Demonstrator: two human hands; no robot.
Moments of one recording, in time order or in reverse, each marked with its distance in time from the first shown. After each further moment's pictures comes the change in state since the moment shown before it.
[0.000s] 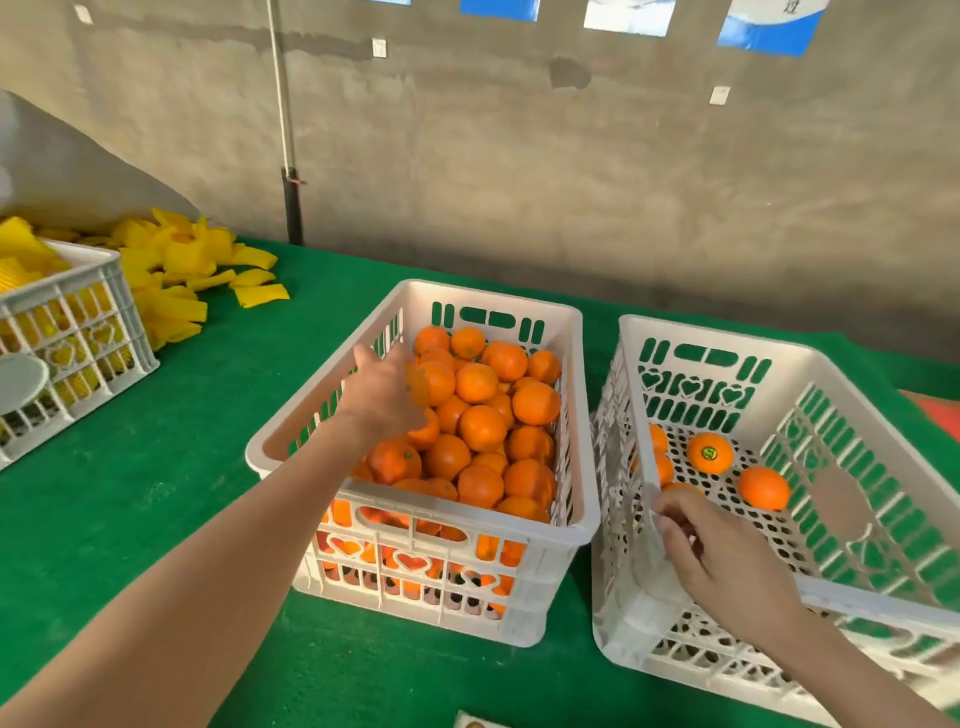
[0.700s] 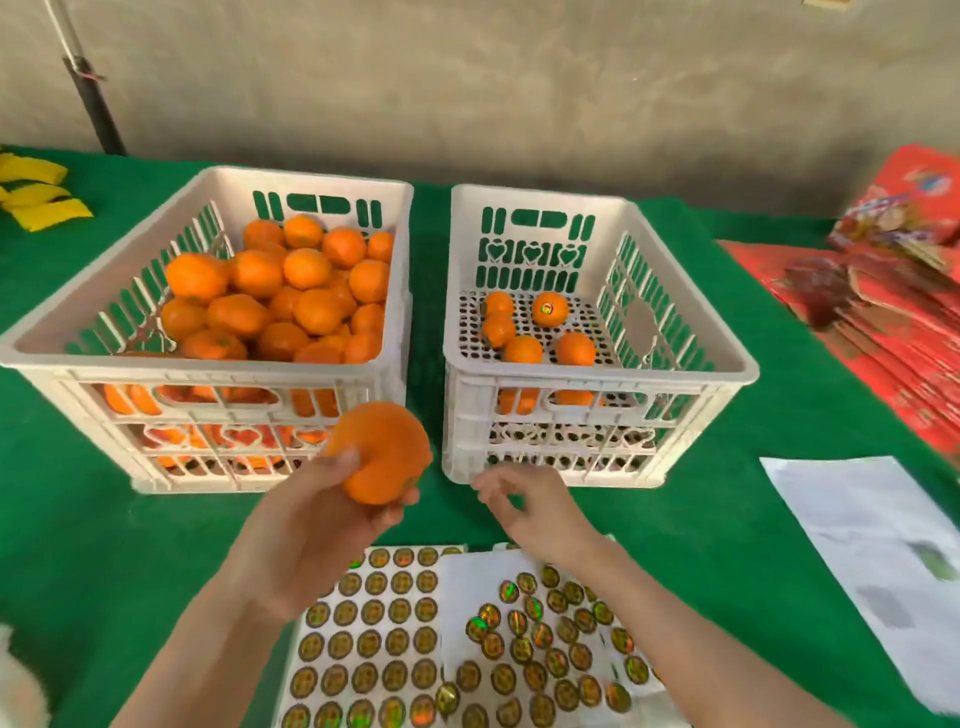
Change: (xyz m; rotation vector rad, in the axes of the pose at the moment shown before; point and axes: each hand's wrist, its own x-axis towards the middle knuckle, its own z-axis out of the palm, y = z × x) left_hand -0.242 0.075 0.066 -1.660 -0.752 -0.240; right_hand -0.125 0.007 0.033 0.497 -0.175 0.207
